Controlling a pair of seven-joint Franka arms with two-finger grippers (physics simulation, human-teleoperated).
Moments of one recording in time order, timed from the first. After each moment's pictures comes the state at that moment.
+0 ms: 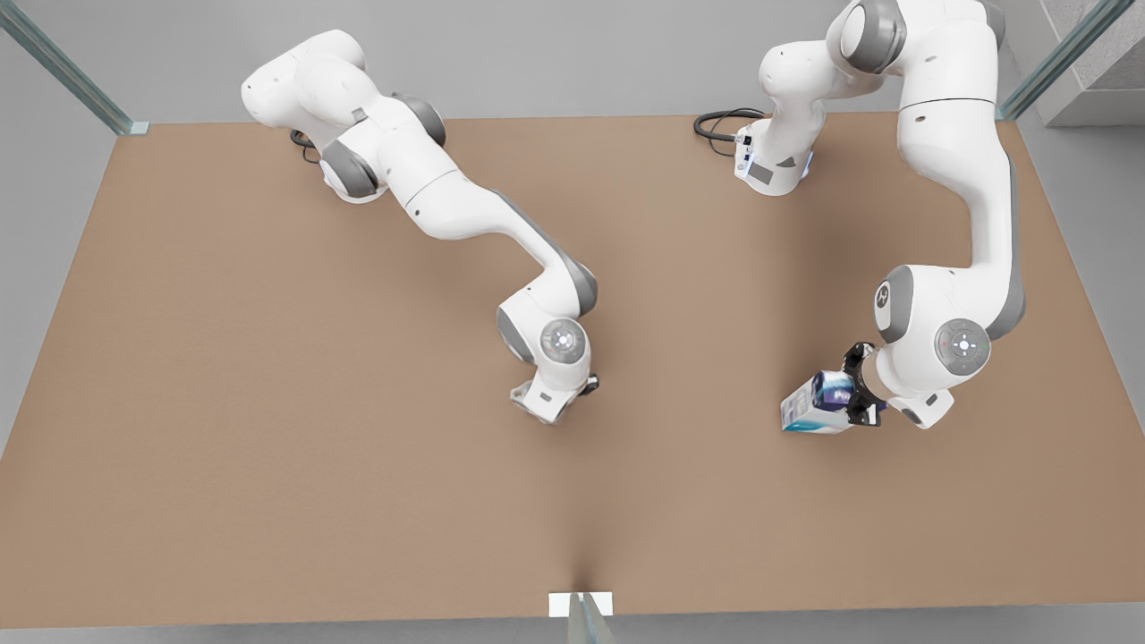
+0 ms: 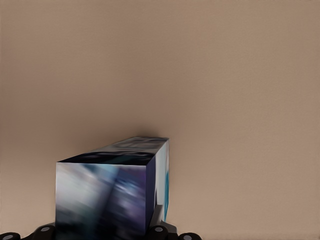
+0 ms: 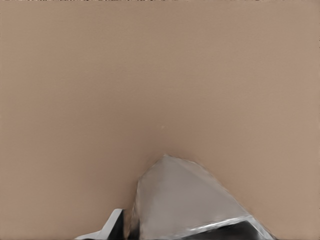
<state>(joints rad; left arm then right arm) 0.04 0.42 -0.11 -1.67 0.05 1.99 -1.56 0.73 1.09 -0.06 -0.89 0.05 1.97 0.48</state>
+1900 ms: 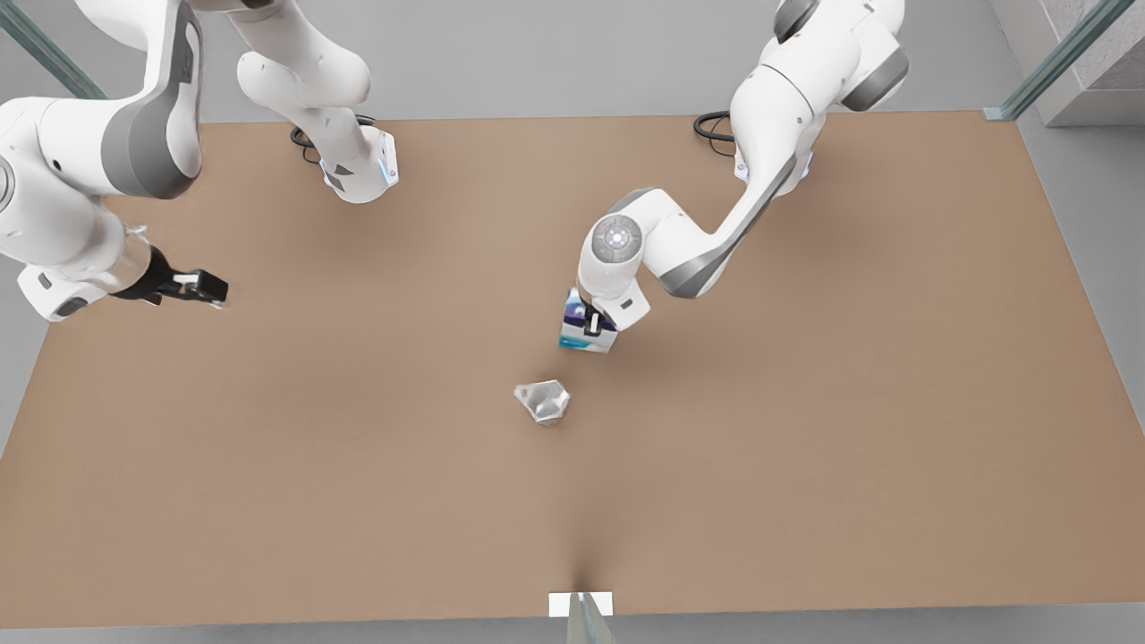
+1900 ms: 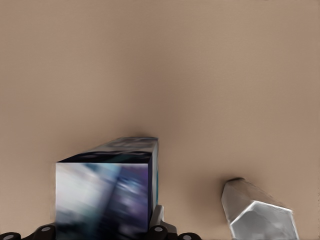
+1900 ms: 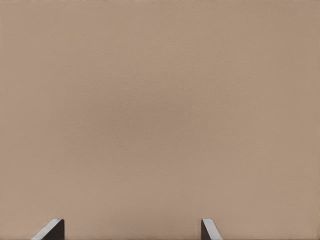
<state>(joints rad) -0.33 0.54 -0.52 -1.60 0.16 2.04 -2.28 -0.05 0.08 0.02 -1.49 -0.06 1.46 0.03</state>
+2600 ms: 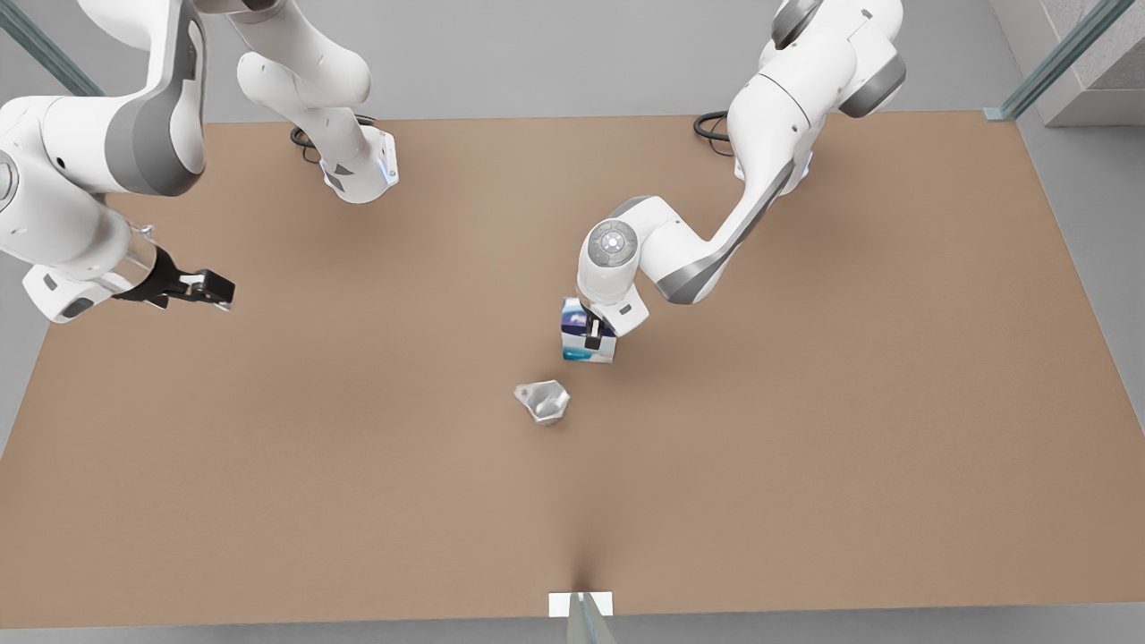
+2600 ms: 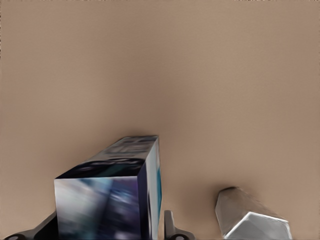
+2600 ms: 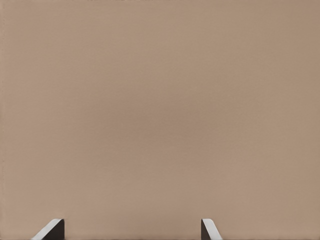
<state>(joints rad) -0.33 0.56 -0.52 -1.60 0.22 2.06 -2.30 -0.02 0.09 0.02 -1.47 -0.04 1.46 0.04</state>
